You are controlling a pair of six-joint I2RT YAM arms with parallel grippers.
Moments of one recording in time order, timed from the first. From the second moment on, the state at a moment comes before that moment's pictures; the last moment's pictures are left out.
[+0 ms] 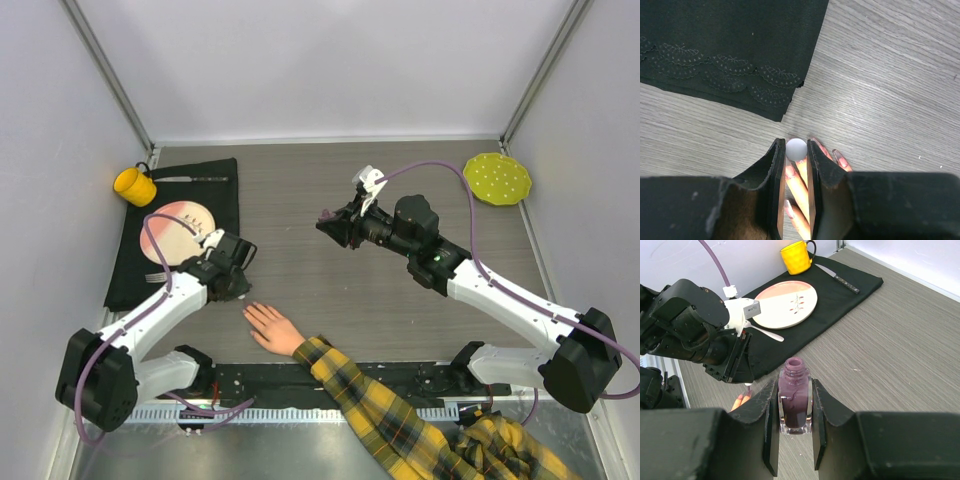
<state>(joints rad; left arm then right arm) -0.46 1.13 0.67 -0.69 -0.31 -0.84 0.73 1.19 0.89 0.23 -0.28 0.16</state>
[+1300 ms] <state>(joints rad) -0.46 1.20 0.67 -0.68 -0.35 -0.83 0.73 1.19 0.89 0.23 -0.28 0.16</state>
